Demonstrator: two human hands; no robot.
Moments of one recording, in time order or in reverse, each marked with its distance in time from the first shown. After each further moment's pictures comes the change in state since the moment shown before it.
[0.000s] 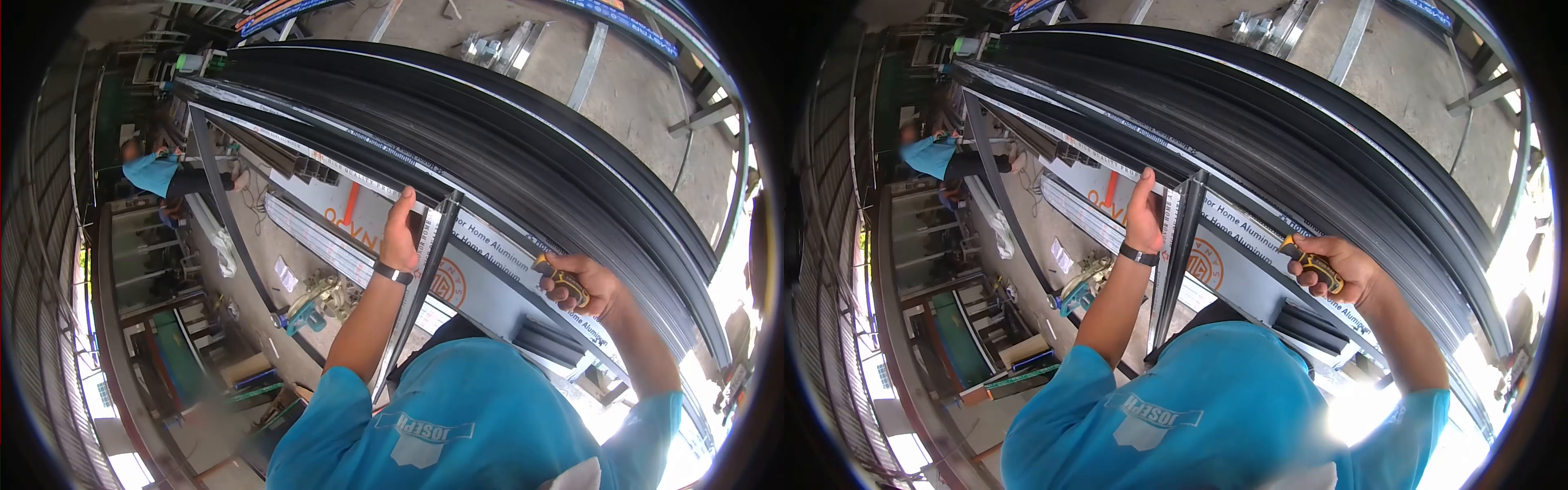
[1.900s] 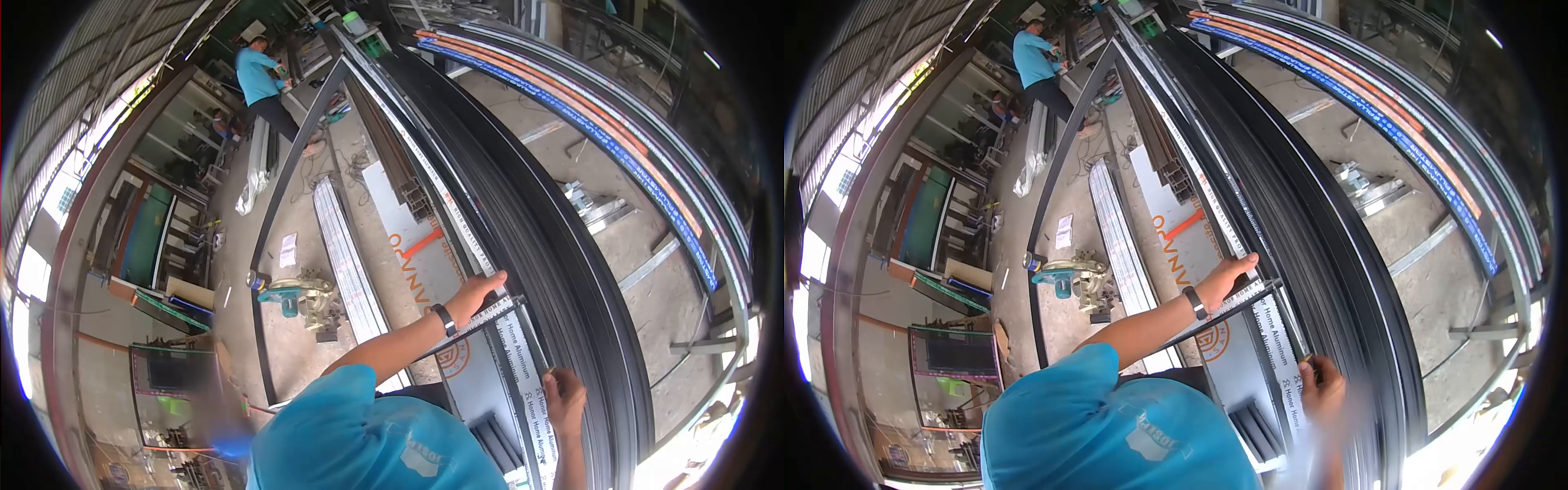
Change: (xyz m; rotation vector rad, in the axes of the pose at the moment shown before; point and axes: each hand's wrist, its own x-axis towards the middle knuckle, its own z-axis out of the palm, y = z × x) left_hand 0.008 -0.010 -0.007 0.087 -0.038 0.000; right_hand -0.002 0.028 0.025 -1.577 0.550 -0.920
